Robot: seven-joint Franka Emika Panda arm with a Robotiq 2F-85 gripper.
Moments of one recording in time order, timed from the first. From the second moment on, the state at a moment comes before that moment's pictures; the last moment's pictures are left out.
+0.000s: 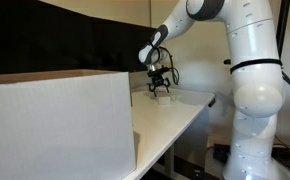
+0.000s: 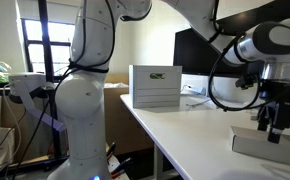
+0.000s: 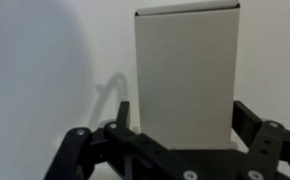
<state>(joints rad) -0.26 0.23 -0.34 -1.93 -0.12 1.93 0.53</state>
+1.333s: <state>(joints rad) -0.26 0.25 -0.36 -1.99 -0.10 2.12 0.69</state>
